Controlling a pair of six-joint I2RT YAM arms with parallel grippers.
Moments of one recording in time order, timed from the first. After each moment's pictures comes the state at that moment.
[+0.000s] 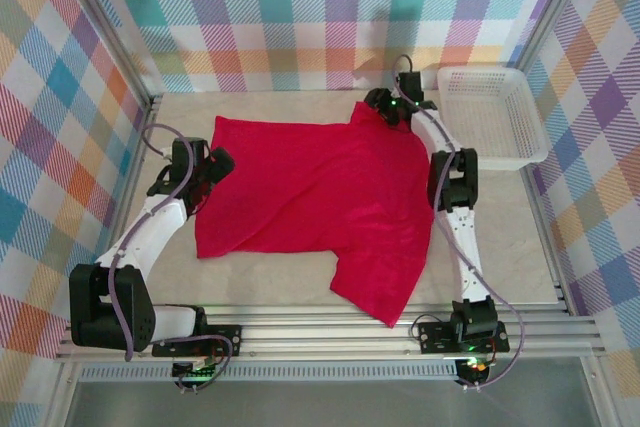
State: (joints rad) left arm -0.09 1.30 0.89 -0.33 -0.15 -0.71; right arm 0.16 2.69 2.39 -0.38 -0.39 0.73
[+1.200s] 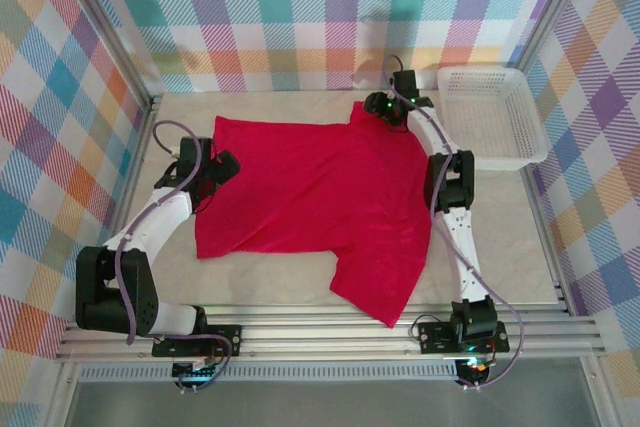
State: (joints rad) left arm -0.10 1.39 0.92 -0.34 -0.13 -0.68; right arm 0.18 2.79 2.59 -0.52 -0.26 0.55
